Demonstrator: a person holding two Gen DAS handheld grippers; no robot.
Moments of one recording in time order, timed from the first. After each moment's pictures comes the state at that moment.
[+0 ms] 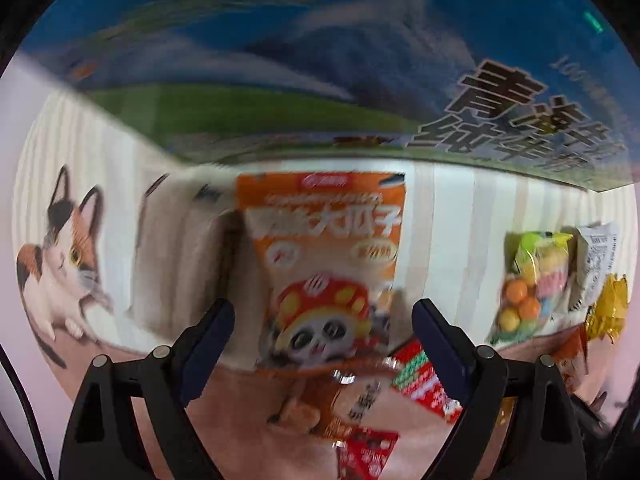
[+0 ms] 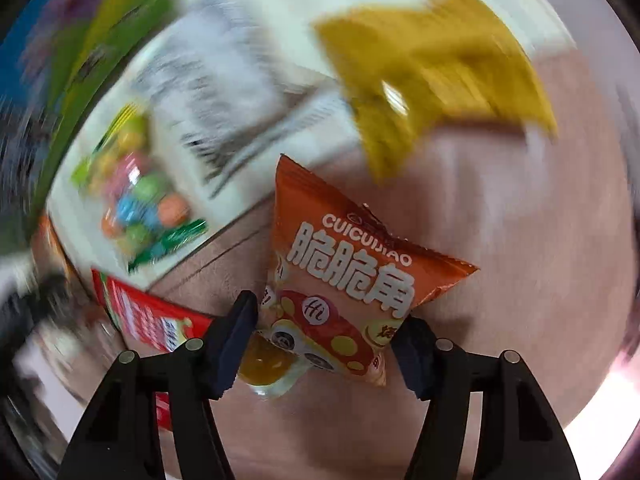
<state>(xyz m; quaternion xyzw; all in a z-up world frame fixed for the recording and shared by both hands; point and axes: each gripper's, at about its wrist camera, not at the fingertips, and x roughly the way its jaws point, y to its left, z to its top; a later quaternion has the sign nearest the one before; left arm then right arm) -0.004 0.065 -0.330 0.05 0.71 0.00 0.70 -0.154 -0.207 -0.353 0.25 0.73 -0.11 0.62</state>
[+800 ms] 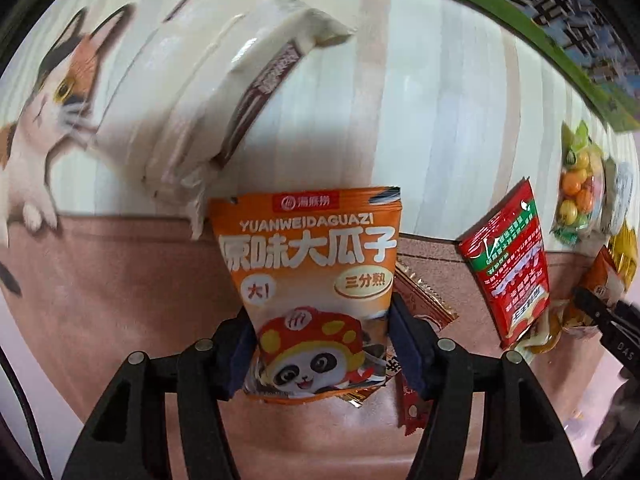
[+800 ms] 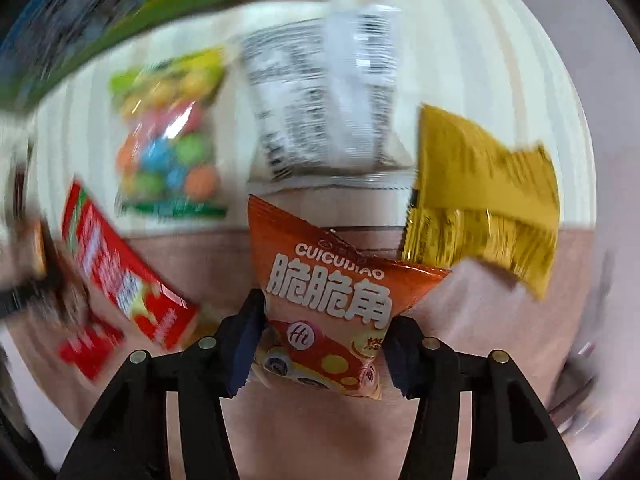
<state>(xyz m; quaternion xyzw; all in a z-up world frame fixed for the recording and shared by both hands) -0.067 0.141 -0.369 -0.01 0.76 -0.01 0.65 -0.126 -0.188 -0.353 0.03 0.75 -0.01 0.66</state>
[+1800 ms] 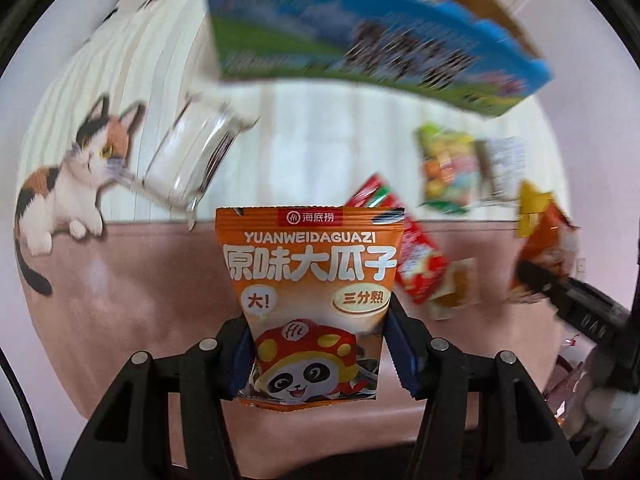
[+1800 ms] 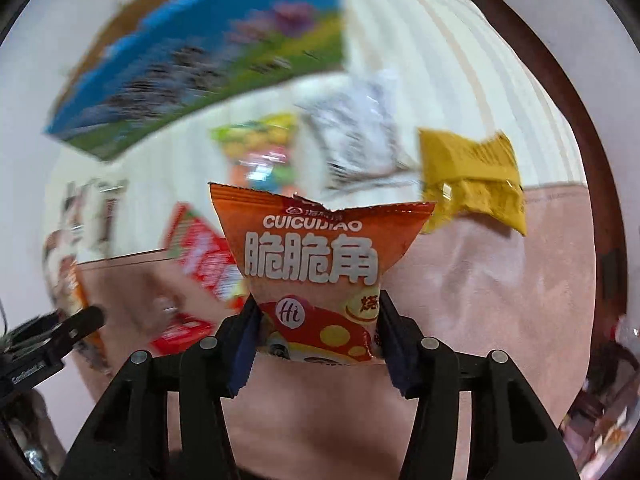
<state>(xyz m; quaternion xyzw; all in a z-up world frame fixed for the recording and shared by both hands) -0.106 0.076 -0.243 -0.01 0.69 -0.08 0.72 -0.187 -0.186 -0.249 0.14 0.67 0.00 0.72</state>
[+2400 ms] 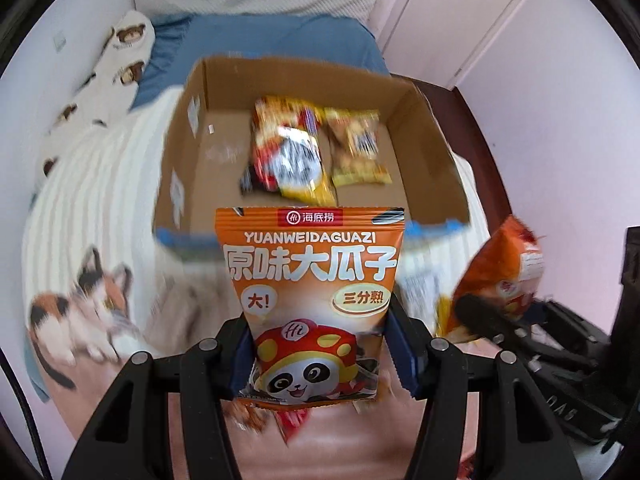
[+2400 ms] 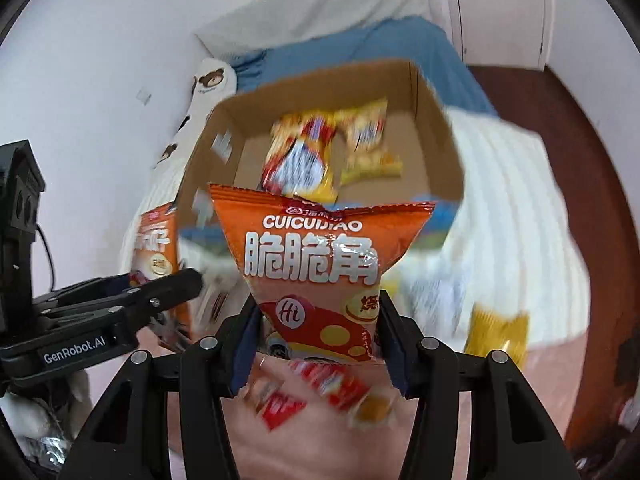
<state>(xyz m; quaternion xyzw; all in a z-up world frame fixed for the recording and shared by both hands) -0.005 0.037 -0.123 -0.03 0.61 -0.12 0.78 -0.063 -0.160 -0.125 0.13 0.58 0.08 0.80</state>
